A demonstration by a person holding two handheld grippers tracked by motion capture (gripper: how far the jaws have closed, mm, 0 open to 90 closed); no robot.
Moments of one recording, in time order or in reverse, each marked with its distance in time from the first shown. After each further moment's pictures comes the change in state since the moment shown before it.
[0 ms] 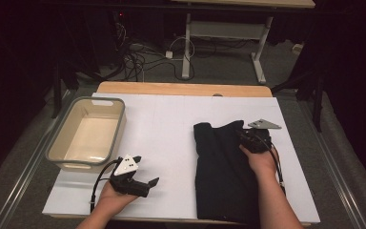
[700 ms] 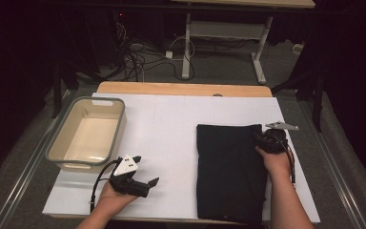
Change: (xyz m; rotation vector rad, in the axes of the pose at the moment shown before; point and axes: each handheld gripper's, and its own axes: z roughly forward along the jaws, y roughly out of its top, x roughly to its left) left arm 0.000 0.000 -0.001 -0.005 -0.002 -0.001; right arm -0.050 -0.023 -0.001 0.090 -0.092 0.097
